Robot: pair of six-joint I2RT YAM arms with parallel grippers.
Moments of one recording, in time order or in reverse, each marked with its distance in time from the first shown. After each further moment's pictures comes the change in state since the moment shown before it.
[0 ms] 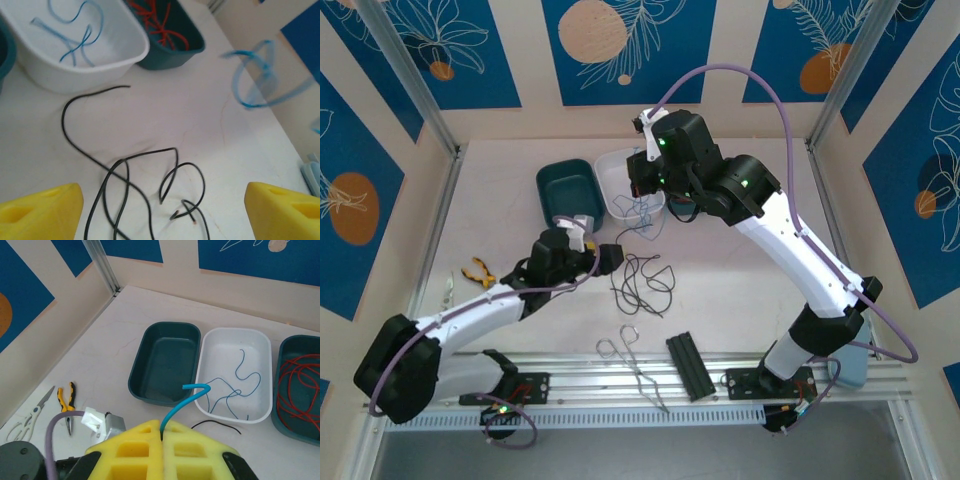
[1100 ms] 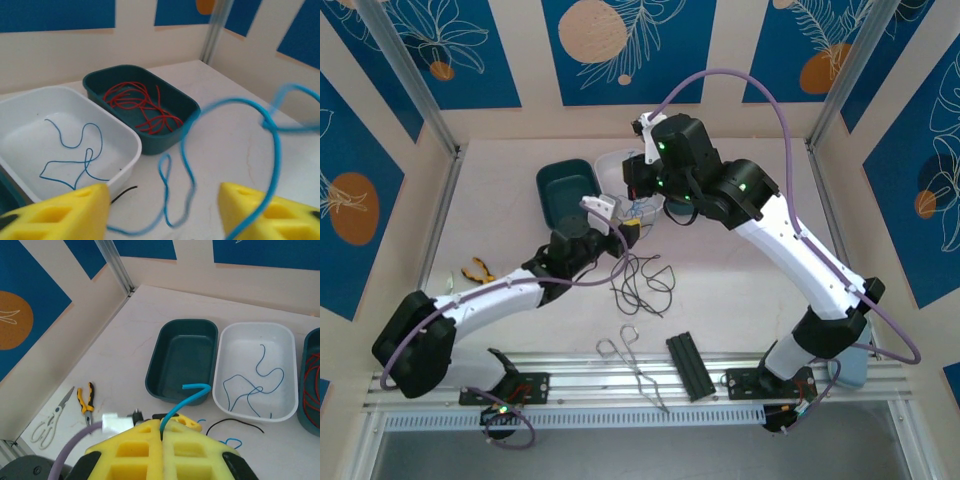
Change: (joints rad) left arm -0.120 0.170 0.183 0.165 -0.266 0.359; right arm 0.005 -0.028 -0.068 0.060 -0.051 0.063
